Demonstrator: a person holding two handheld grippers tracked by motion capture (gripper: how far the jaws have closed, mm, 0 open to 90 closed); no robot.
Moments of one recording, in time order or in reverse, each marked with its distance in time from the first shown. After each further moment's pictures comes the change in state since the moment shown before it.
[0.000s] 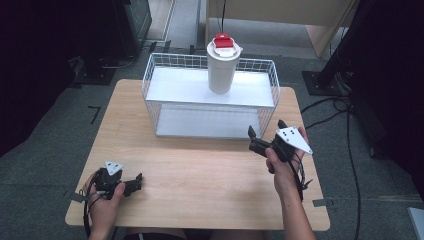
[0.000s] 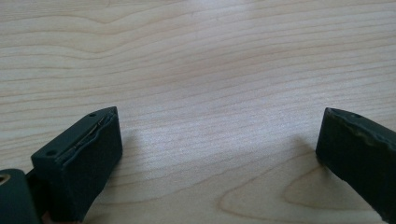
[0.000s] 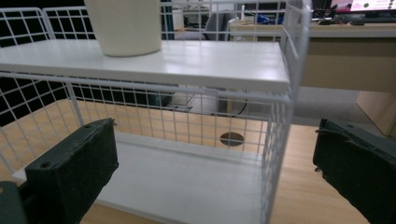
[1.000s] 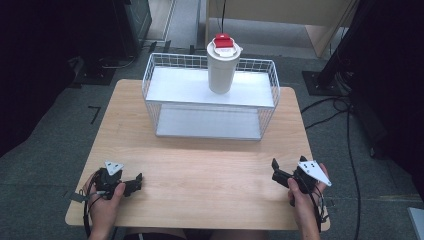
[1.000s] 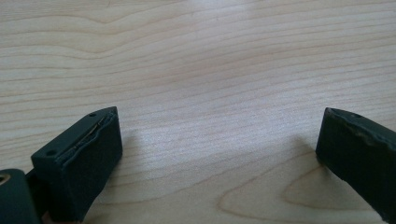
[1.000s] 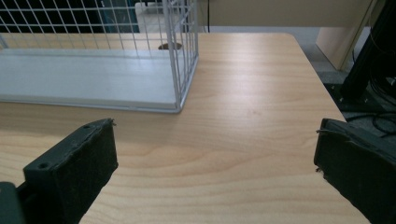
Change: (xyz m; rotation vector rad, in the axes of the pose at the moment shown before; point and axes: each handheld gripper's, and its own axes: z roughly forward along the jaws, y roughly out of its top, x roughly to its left) left arm 0.000 0.000 0.000 0.002 -0.001 0.001; right arm -0.062 -0.091 -0.055 0.183 -0.144 0.052
